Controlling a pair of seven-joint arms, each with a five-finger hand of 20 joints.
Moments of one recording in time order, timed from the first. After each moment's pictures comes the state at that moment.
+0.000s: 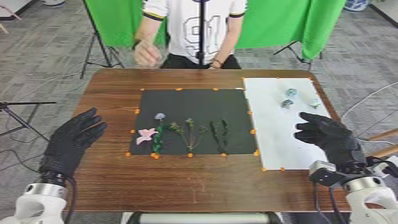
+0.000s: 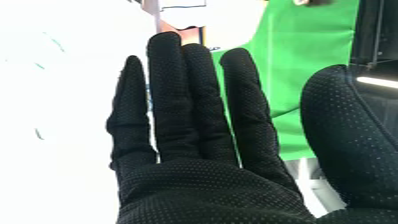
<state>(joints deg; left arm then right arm) 130.5 -55.7 -101.1 -121.3 36.8 7.9 12.4 -126.1 -61.1 103.5 -118.2 -55.0 1.4 -3.8</state>
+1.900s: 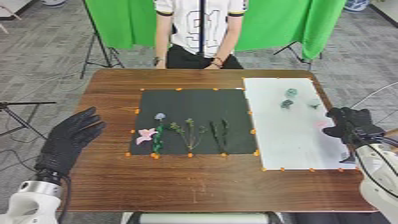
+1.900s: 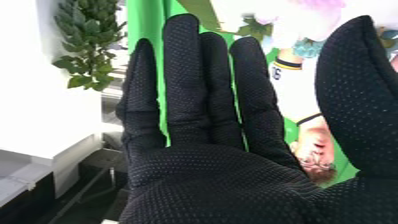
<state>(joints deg) 131.6 -53.2 -102.9 -121.6 36.9 7.5 11.2 -102.9 -28.3 75.9 -94.4 -130.2 17.6 20.4</state>
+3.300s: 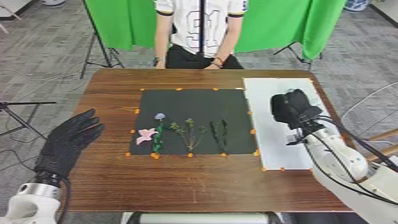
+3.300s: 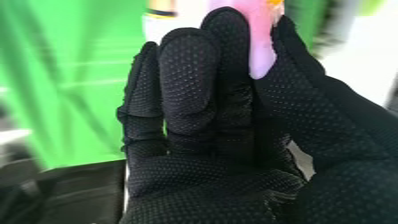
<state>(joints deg) 132.4 -53.8 -103.3 -121.9 36.9 7.6 11.1 -76.2 -34.3 47.8 -95.1 -129.8 26.5 8.3</state>
